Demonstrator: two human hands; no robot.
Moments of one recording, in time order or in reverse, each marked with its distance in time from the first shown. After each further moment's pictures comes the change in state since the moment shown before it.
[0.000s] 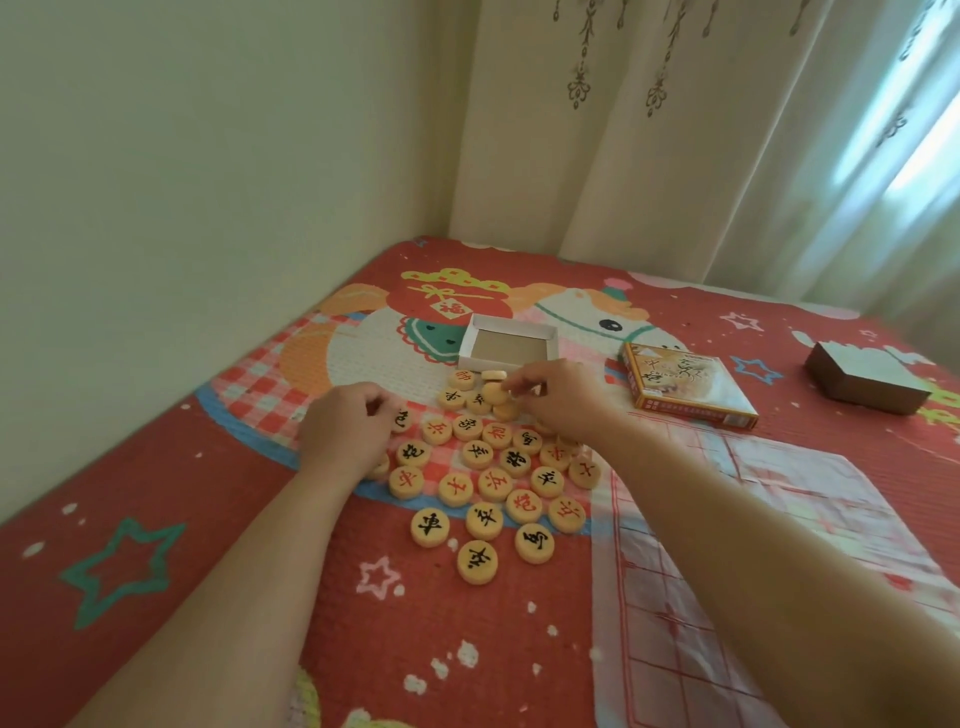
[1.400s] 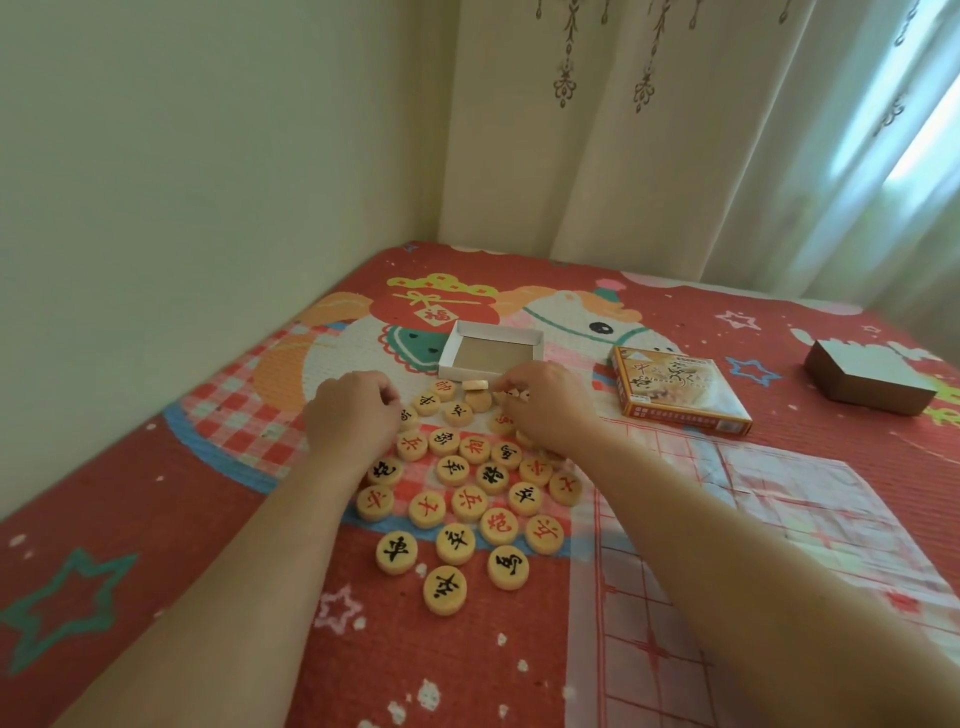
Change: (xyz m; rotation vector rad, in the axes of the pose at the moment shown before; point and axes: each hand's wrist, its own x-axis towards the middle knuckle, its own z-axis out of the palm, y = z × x) left_hand 0.025 0.027 0.020 0.188 0.010 0.035; right_hand 0.005 0.005 0.000 -0.125 0.101 -0.042
